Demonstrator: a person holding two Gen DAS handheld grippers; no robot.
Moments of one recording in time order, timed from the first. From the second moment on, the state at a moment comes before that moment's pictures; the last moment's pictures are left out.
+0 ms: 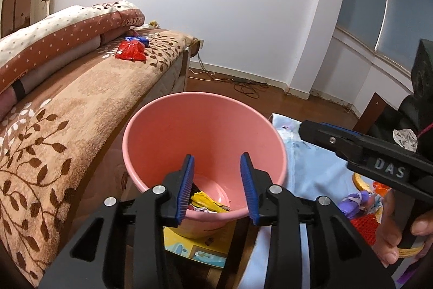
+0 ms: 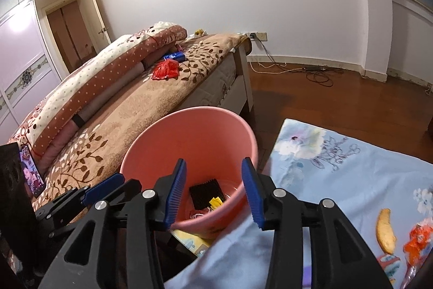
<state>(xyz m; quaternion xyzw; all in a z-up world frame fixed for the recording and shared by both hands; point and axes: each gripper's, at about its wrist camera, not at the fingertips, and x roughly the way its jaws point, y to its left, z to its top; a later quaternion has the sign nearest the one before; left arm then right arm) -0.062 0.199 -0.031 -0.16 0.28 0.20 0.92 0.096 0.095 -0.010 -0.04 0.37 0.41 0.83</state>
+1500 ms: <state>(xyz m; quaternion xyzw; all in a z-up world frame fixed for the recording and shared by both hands) -0.058 0.083 -0.021 -0.11 0.32 0.06 0.94 0.044 -0.107 -0.018 0.00 0.37 0.30 0.88</state>
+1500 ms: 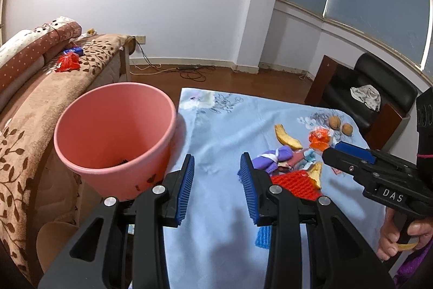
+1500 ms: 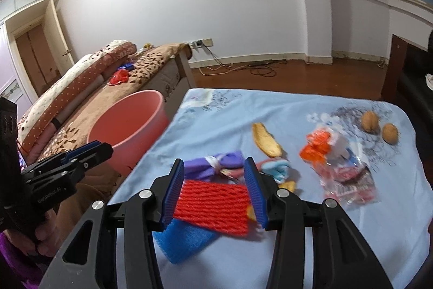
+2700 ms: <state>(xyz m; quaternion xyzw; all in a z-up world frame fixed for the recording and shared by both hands) -0.038 0.025 -0.068 -0.03 0.40 -0.09 0.91 0.038 -0.175 -0.073 0.00 0.44 0.24 0.87</state>
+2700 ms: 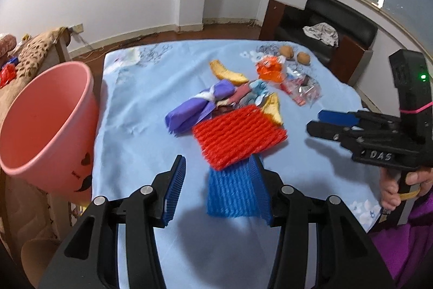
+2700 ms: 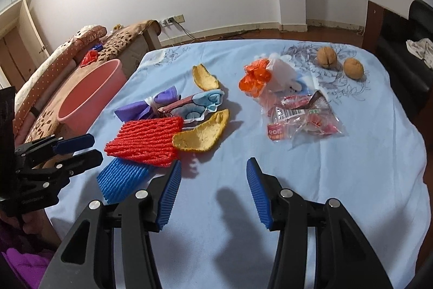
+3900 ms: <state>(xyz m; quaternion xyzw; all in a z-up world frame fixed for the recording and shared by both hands) -0.030 0.028 -0.047 -0.03 0.34 -0.11 0.93 0.054 -0.145 -0.077 -0.01 0.45 0.25 0.86</state>
